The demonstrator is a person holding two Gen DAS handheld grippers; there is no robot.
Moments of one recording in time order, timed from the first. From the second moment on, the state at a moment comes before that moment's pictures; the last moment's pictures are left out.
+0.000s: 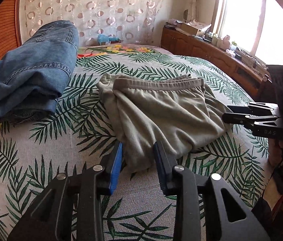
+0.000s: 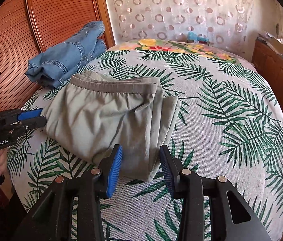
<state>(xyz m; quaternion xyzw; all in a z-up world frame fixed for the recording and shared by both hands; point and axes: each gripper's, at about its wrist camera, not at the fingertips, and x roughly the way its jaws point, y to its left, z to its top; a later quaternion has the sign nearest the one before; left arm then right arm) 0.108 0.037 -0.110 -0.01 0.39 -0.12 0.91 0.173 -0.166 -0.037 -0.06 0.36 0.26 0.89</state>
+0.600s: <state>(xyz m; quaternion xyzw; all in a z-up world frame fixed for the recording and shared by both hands) 0.109 0.036 -0.111 0.00 0.39 -0.12 0.91 0.171 -0.176 -0.041 -0.06 0.35 0.24 0.90</state>
